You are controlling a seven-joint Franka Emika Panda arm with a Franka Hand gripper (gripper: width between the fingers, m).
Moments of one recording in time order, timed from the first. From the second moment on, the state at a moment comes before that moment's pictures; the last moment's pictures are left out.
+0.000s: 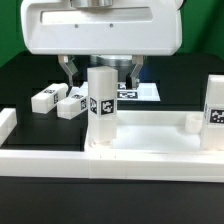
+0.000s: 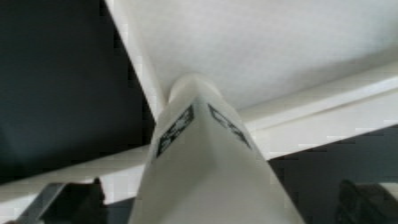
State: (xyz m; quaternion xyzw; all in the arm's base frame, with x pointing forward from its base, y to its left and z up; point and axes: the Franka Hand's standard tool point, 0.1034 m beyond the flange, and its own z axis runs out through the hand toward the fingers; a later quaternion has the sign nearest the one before) arm 0.629 -0.055 0.117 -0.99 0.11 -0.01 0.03
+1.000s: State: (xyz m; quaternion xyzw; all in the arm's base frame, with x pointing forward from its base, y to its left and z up) arm 0.631 -0.056 0.117 -0.99 -0.13 -0.02 0.01
